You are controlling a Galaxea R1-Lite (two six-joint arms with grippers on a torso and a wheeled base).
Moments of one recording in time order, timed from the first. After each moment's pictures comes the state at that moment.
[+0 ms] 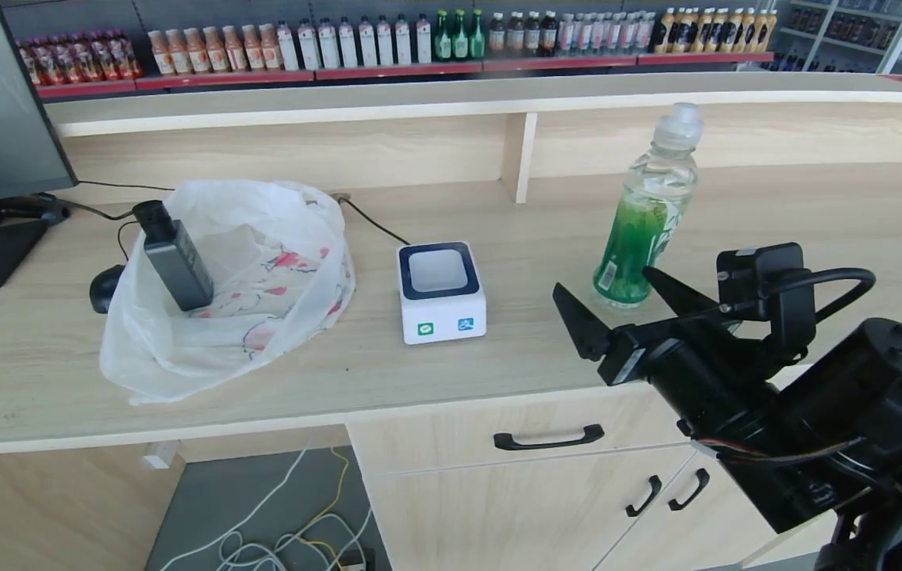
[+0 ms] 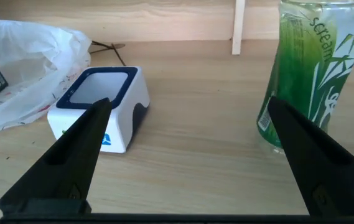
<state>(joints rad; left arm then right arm) 0.00 0.00 0.00 0.00 0.00 0.00 0.69 1.76 -0.48 -1.57 -0.34 -0.08</state>
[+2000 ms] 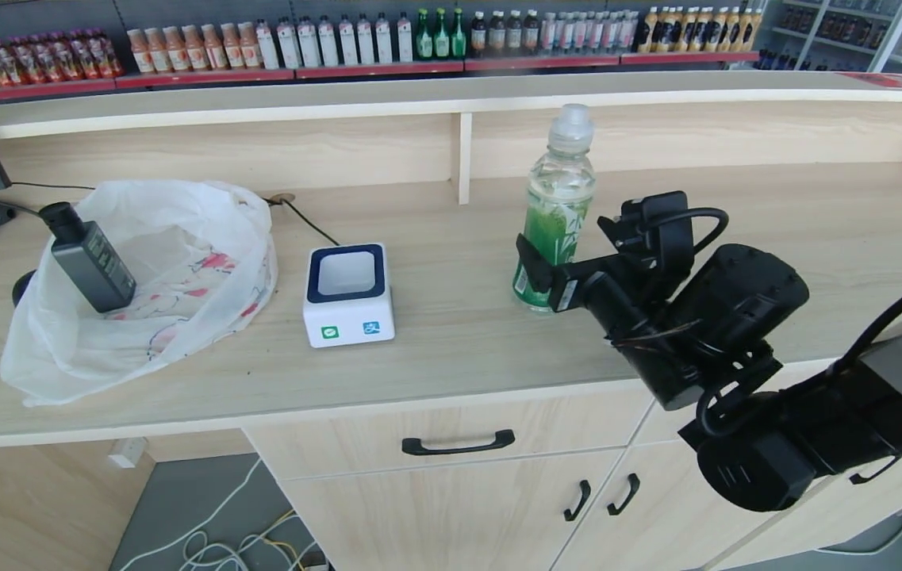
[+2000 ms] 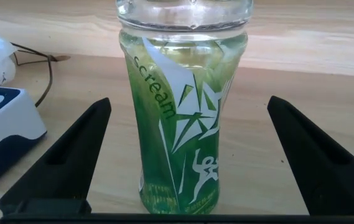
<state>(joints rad) 0.00 0.00 0.00 0.00 0.00 0.01 0.57 2.00 -0.88 -1.46 -0.23 -0.15</state>
